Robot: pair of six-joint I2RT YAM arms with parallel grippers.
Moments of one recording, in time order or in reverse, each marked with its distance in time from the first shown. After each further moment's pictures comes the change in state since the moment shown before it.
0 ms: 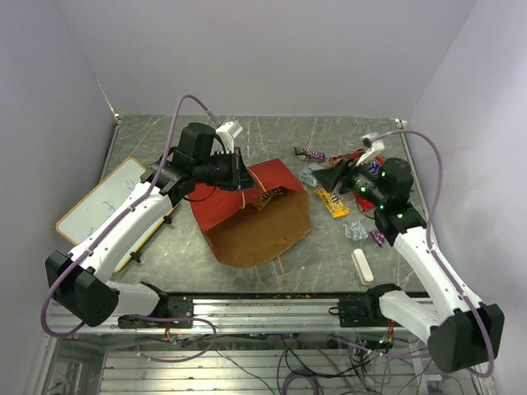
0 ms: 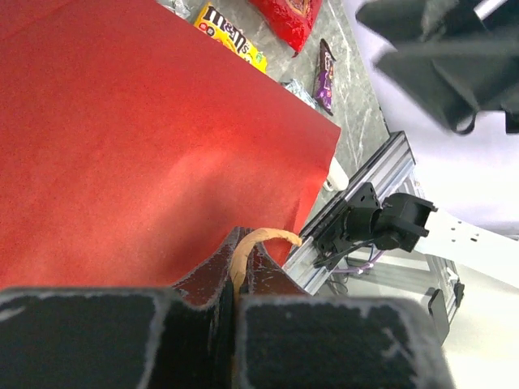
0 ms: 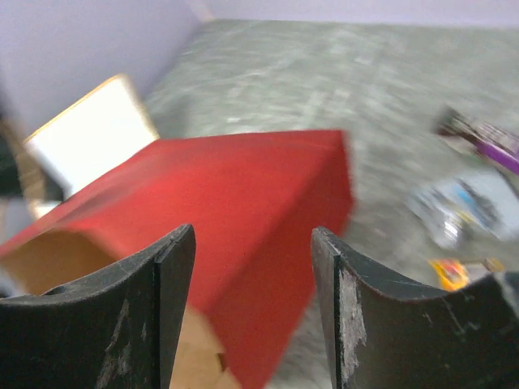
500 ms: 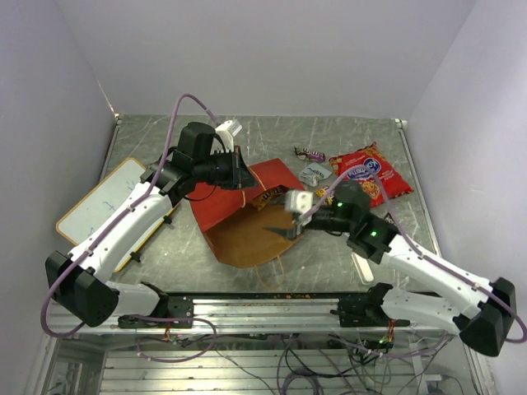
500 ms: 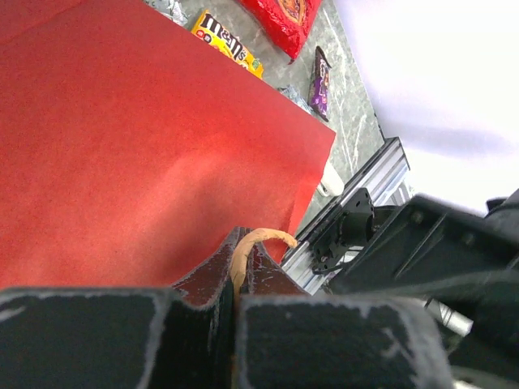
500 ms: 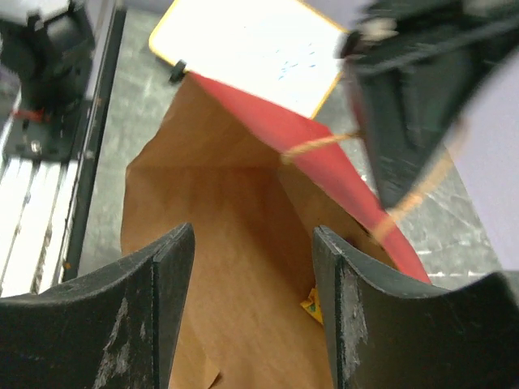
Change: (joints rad) left arm 0.001 0.000 0.001 0.016 -0.002 -0.019; right arm 0.591 -0.032 0.016 0.053 -0.185 -0.753
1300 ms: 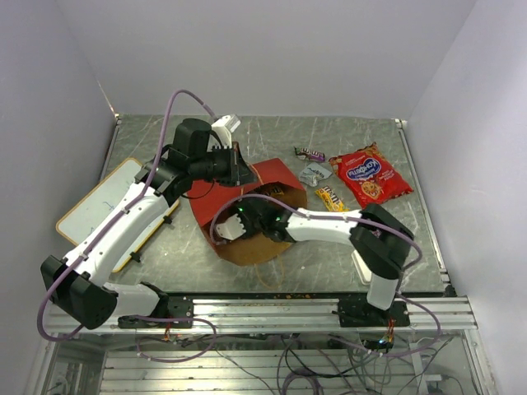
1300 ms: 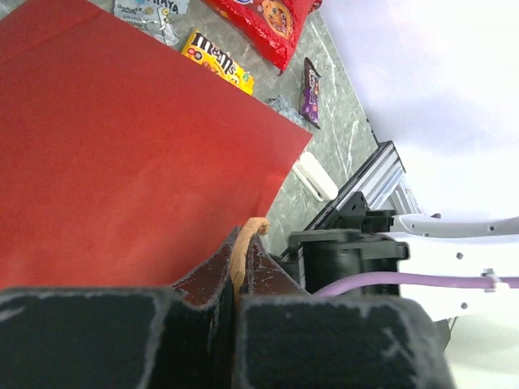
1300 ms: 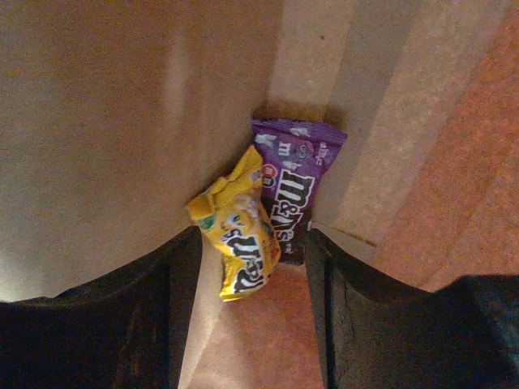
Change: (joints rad) left arm 0.000 -0.017 0.041 -0.010 0.000 0.014; right arm 0.263 0.814 0.290 -0.157 0.846 -0.906
